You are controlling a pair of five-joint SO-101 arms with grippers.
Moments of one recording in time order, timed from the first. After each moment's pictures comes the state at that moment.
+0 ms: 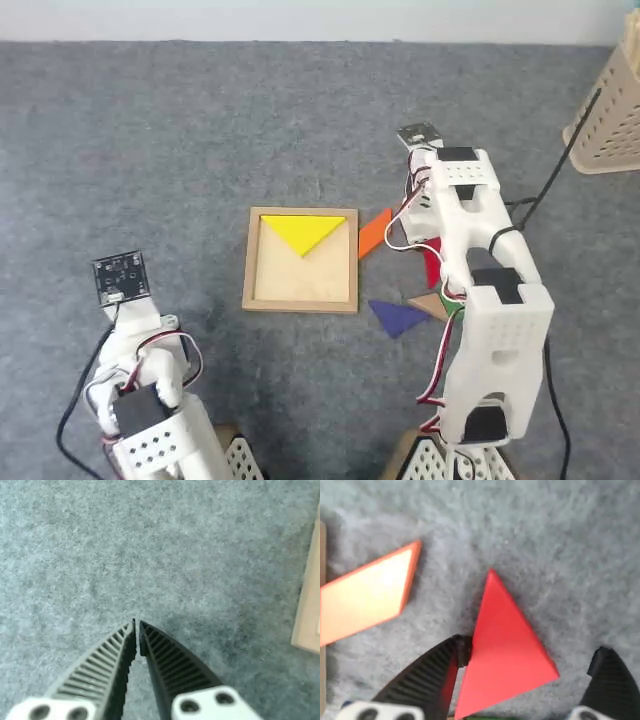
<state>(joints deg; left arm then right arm) -31.6 -103.7 97.1 72.0 -4.0 -7.8 33.2 -6.2 71.8 12.4</state>
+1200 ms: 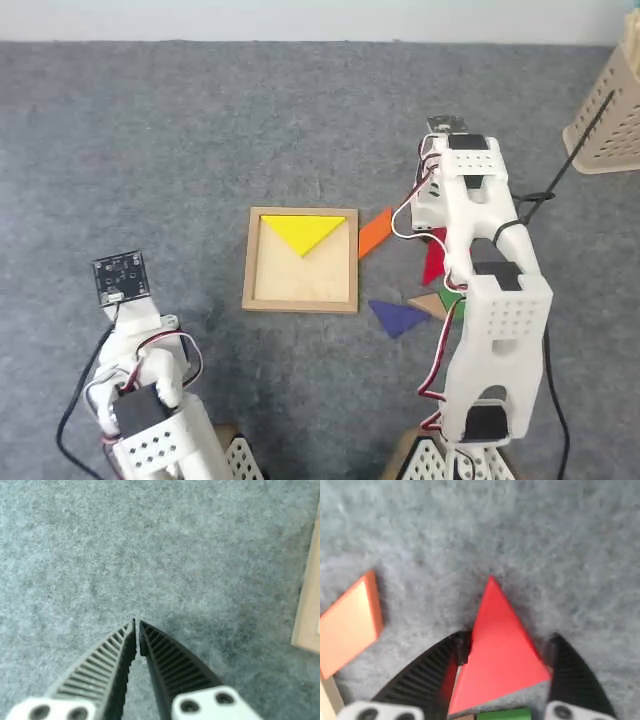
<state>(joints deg) -31.6 -103.7 97.1 72.0 -4.0 -6.0 36.4 -14.8 78.7 -0.7</state>
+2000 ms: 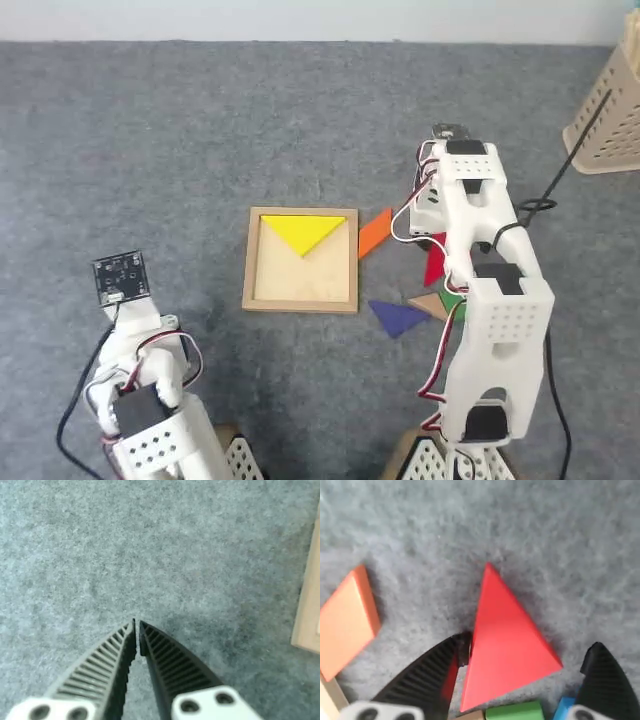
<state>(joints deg) -31.6 -103.7 97.1 72.0 -4.0 -6.1 35.9 -11.4 77.4 -5.3</state>
